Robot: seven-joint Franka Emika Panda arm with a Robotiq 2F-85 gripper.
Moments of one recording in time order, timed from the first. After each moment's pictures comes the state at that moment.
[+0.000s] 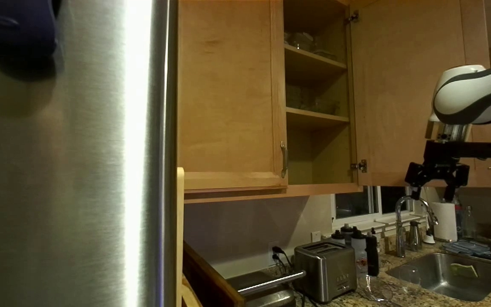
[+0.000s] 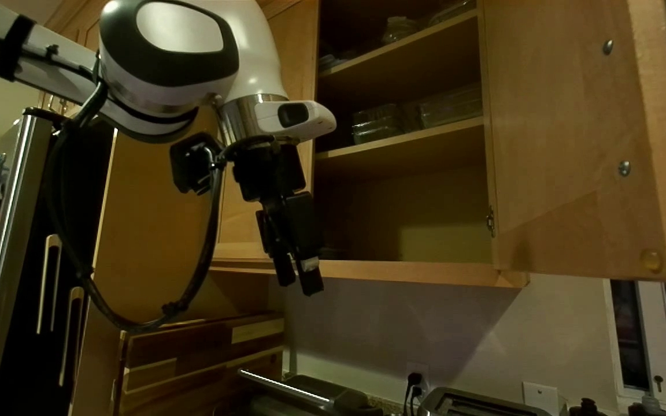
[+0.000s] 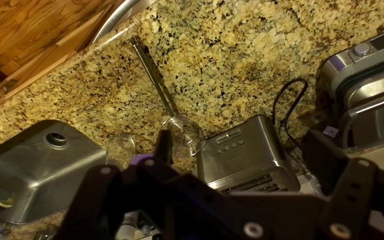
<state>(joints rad) -0.39 -0.84 -0.18 -2.49 -0.16 2.02 0.17</state>
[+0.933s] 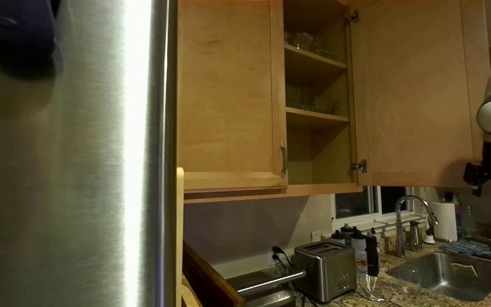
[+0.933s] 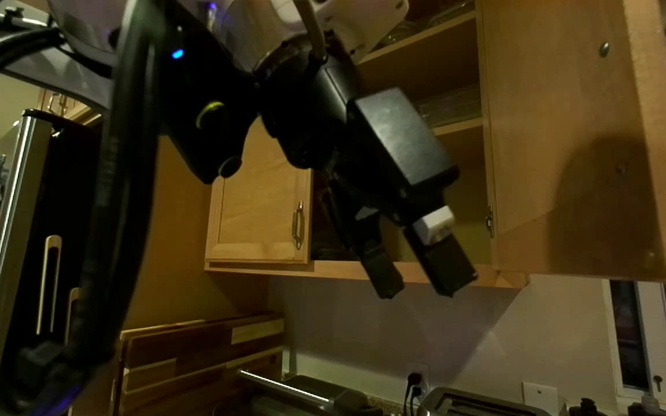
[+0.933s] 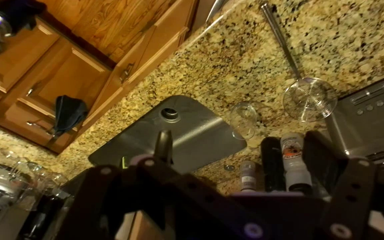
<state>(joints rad) -0.62 -0.83 -0.34 -2.50 -0.45 2.17 0.17</state>
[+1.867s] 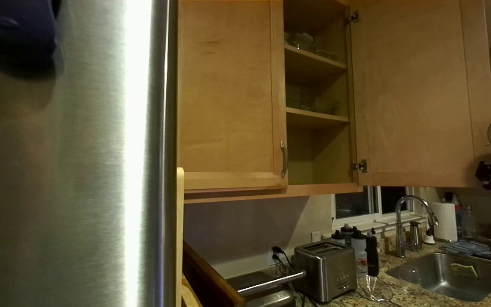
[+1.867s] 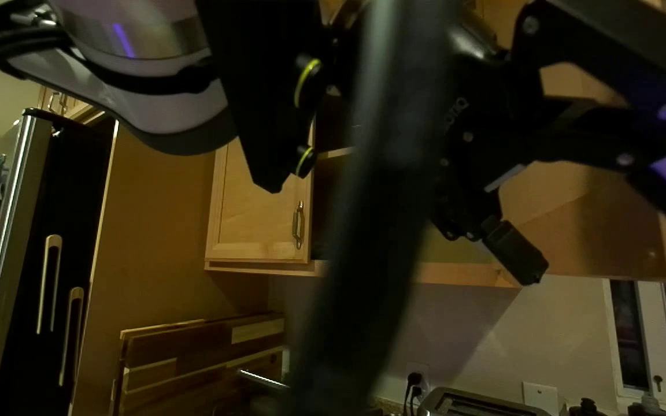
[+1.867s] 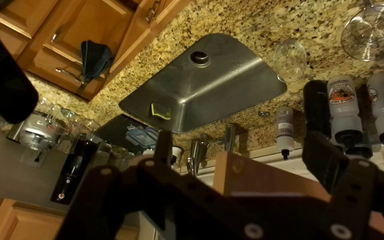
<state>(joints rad) -0.77 -0.67 -0.38 -2.48 -0.46 2.55 0.08</state>
